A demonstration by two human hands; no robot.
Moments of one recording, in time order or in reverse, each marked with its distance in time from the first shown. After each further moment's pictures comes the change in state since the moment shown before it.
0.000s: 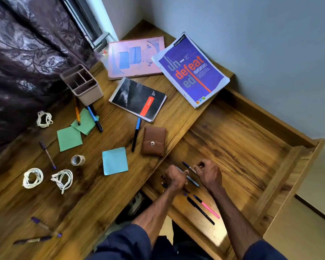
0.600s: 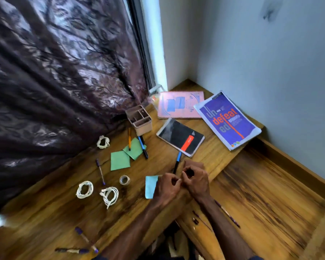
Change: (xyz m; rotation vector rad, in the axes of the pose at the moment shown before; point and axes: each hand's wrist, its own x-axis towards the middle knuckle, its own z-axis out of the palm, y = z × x) left_hand -0.023 -0.021 -0.206 0.147 0.279 0.472; right_hand -0.023 -0.212 0.007 0.296 0.180 -0.478
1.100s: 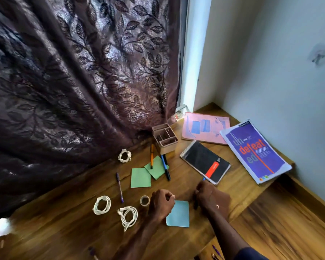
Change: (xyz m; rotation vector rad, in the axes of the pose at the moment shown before) left_hand 0.037 -0.094 -0.067 -0.164 0.123 -0.187; right_hand 0.040 -0.079 0.036 -0.366 -0.183 0.245
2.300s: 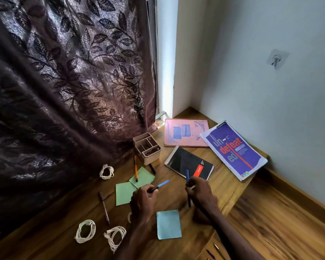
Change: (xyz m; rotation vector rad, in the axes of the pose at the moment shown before) left_hand 0.034 0.020 -0.027 0.181 0.299 0.142; right_hand 0.047 0.017 0.000 0.215 0.075 -0.128
